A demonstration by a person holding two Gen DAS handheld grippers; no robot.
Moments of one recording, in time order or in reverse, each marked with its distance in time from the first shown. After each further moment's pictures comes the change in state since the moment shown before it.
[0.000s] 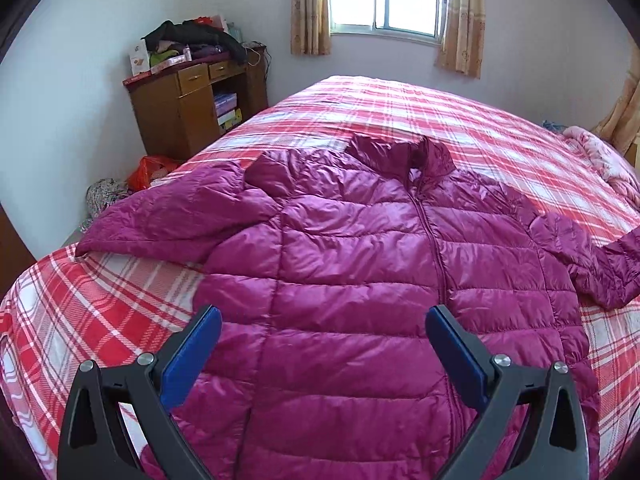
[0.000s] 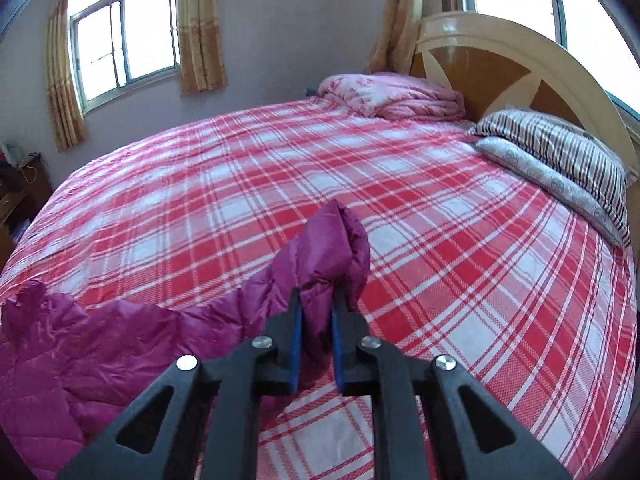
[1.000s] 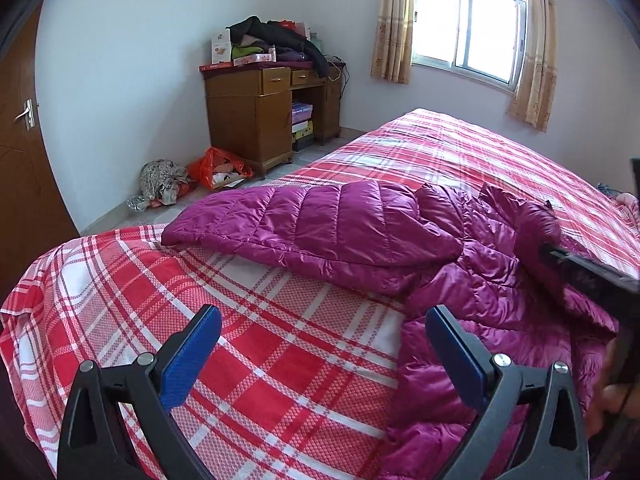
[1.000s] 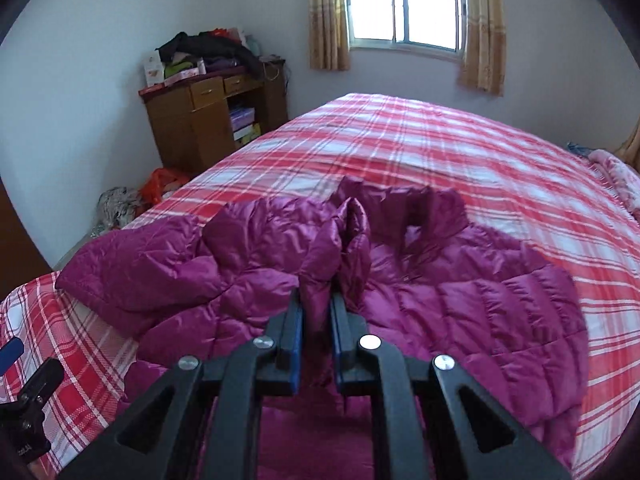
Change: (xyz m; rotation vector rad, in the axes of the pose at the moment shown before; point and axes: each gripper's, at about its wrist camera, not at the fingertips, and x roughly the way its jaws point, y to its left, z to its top) left arm 0.017 0.157 -0.001 -0.176 -0.087 0.147; right arm -0.083 0.420 -0.161 -0.512 0.102 0.685
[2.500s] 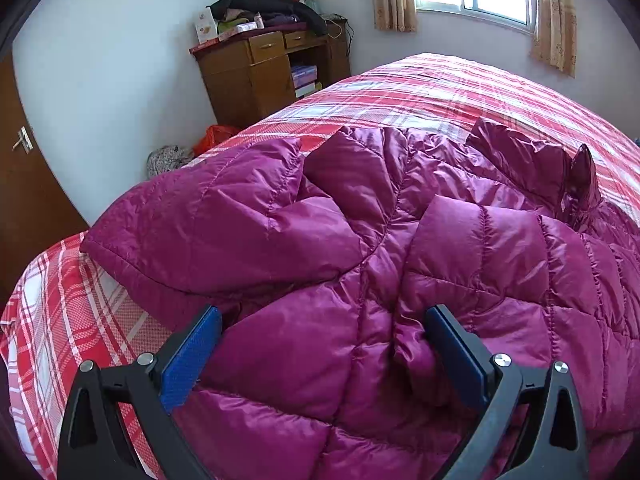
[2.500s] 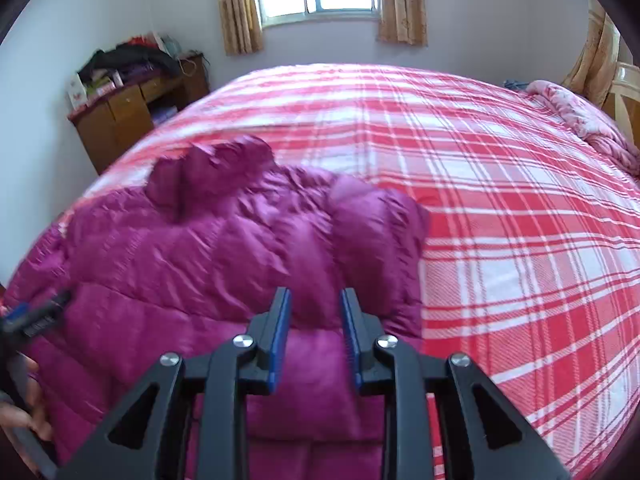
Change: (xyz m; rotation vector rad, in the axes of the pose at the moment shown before) left arm 0.114 -0.161 0.011 0.084 0.143 0.176; right arm -0.049 -0.201 -0.039 0.201 0.054 -0.119
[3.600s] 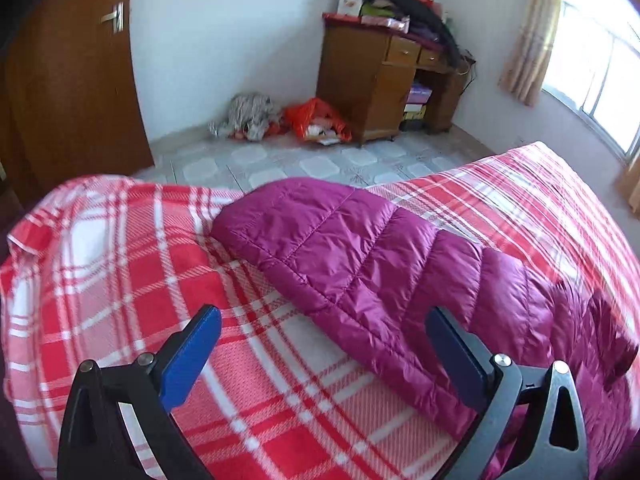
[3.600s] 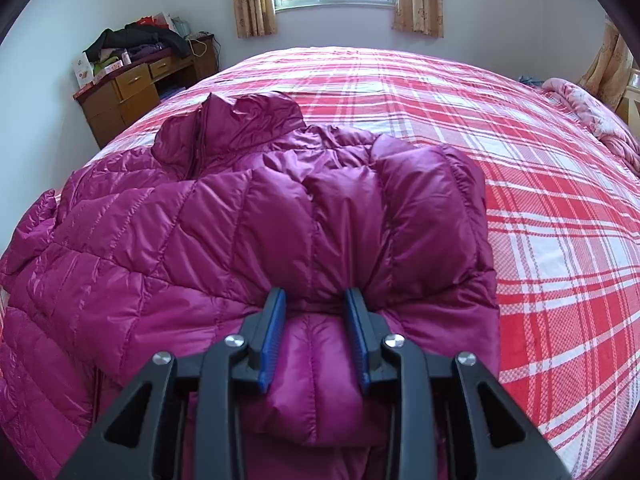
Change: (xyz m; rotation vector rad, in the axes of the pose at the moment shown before) left arm 0.024 0.223 0.029 -0.490 0.047 0.044; right arm 0.032 0.019 -0.026 -0.052 0.049 -0.043
